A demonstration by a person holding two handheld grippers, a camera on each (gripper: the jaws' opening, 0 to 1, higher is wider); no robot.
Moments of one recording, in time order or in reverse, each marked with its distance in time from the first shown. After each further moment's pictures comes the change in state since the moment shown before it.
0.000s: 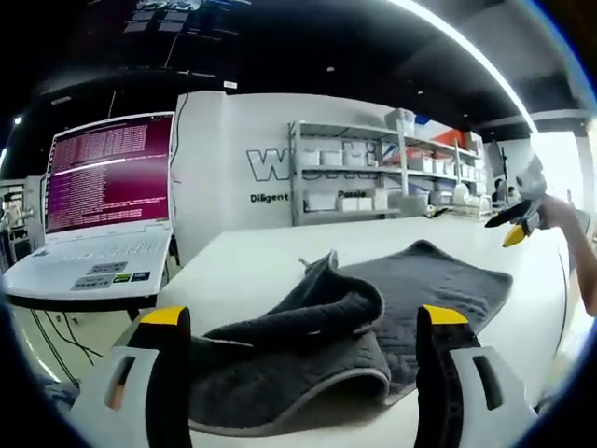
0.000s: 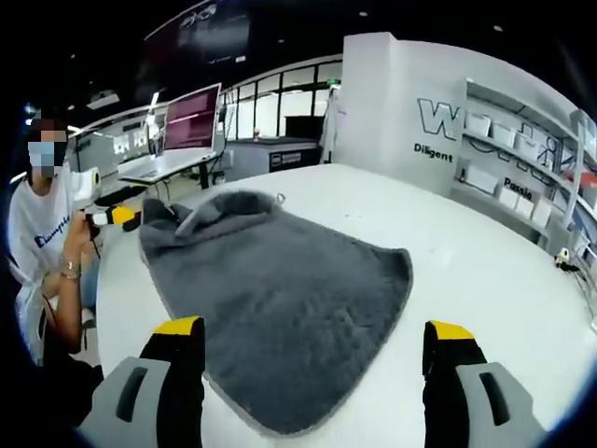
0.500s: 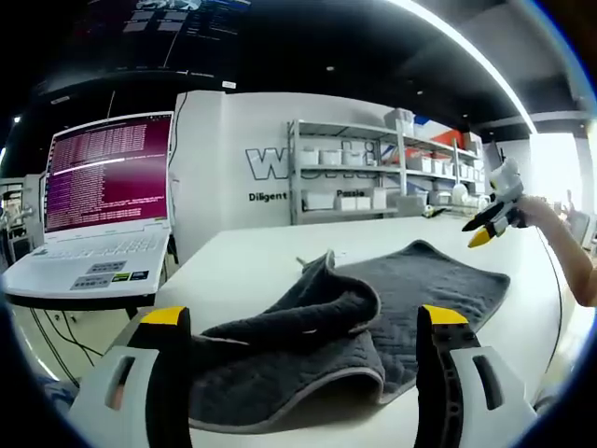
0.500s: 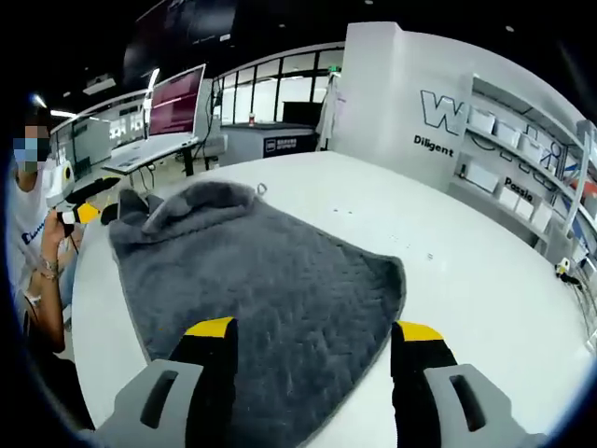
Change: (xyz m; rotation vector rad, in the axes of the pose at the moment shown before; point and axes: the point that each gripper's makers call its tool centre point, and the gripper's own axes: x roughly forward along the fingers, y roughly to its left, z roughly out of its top) left arm -0.002 -0.005 -0.001 -0.005 0.013 -0.010; right arm 0.050 0.019 -0.006 -0.019 0.060 0.010
